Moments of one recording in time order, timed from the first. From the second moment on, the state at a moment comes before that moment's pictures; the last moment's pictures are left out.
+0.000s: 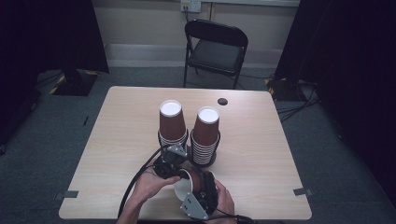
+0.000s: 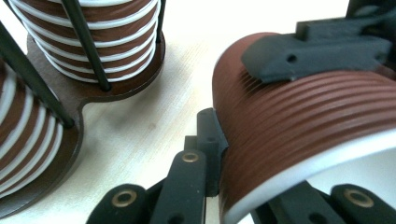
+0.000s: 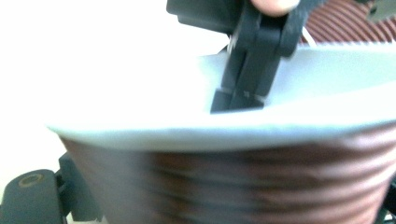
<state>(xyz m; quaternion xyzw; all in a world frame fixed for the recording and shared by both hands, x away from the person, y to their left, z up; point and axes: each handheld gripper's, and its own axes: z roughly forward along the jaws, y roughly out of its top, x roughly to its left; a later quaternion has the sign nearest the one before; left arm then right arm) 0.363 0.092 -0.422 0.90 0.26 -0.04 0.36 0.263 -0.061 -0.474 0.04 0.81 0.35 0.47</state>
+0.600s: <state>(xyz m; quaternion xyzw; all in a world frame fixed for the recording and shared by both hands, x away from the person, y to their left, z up) 0.362 0.091 -0.431 0.87 0.30 -0.04 0.39 0.262 -0.062 -0.471 0.05 0.80 0.38 0.46</state>
